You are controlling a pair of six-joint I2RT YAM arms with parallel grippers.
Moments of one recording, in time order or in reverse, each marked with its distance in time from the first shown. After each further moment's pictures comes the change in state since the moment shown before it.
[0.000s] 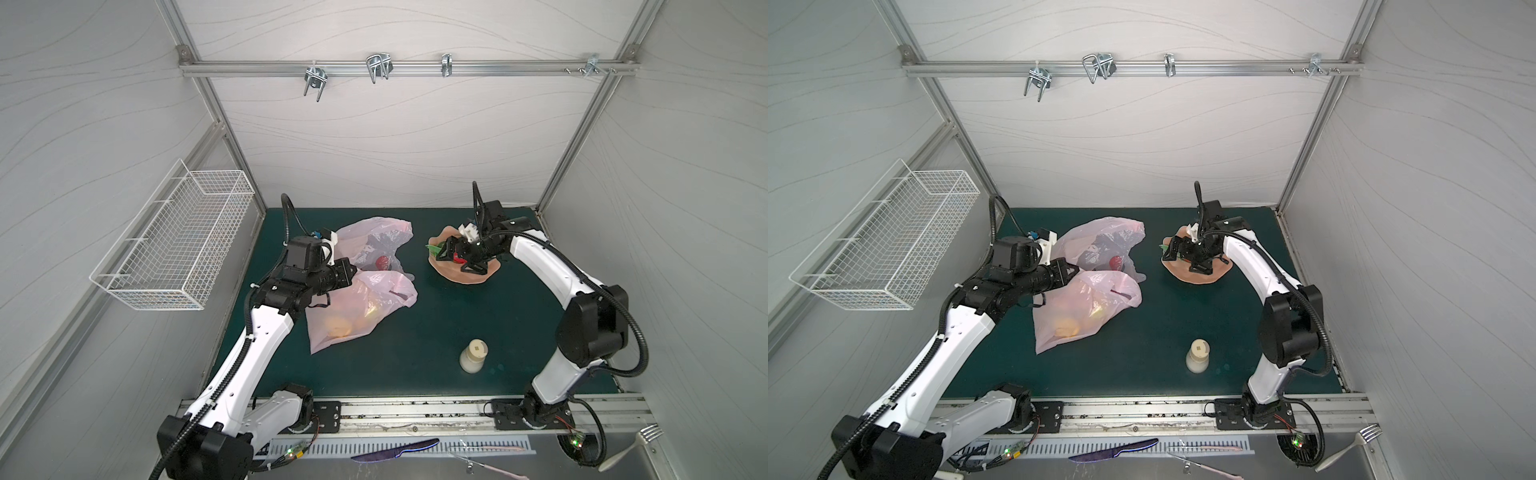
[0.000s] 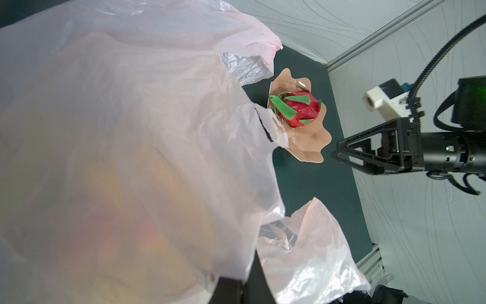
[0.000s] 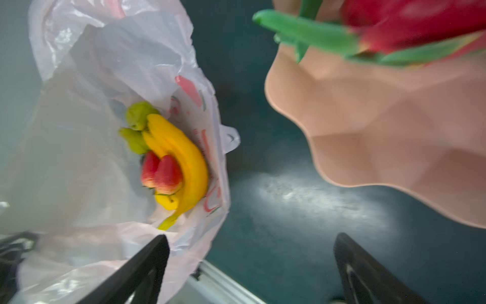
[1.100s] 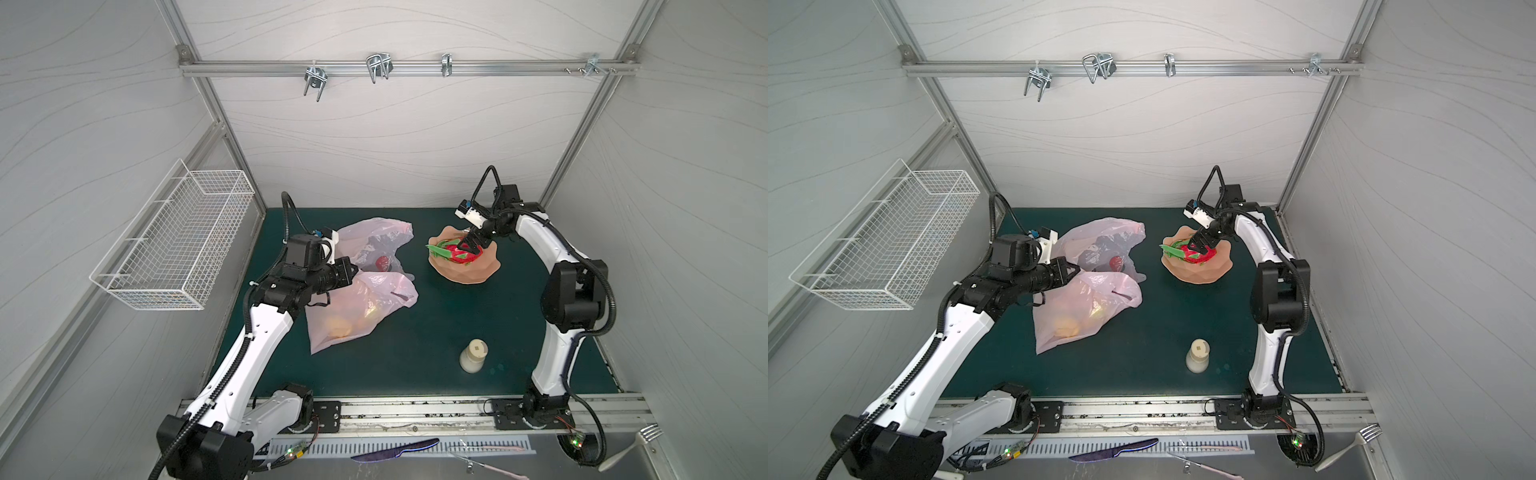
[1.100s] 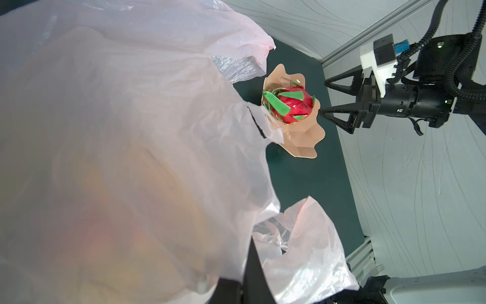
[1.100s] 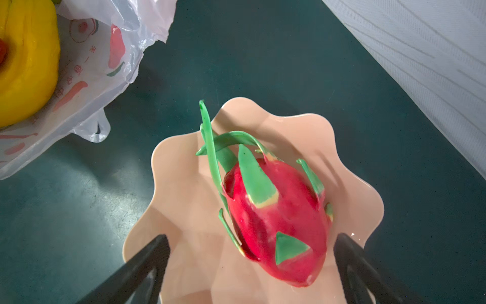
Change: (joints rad) left arm 0.000 0.016 0.037 -0.030 0.031 0.000; right arm -0.192 0.299 0.249 0.106 -0.068 -1.136
